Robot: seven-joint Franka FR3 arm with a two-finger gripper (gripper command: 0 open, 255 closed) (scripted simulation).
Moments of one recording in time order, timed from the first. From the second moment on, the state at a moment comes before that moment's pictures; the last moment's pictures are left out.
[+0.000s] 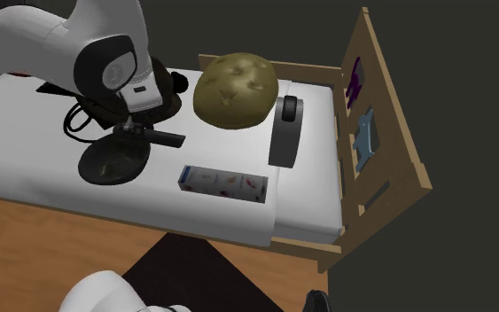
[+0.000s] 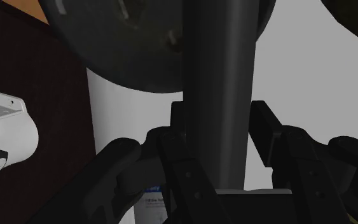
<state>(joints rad) -0.02 -0.57 0.56 -2.24 0.53 1.74 1.45</state>
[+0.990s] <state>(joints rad) 0.07 -0.64 0.75 -2.29 0.66 1.83 1.64</state>
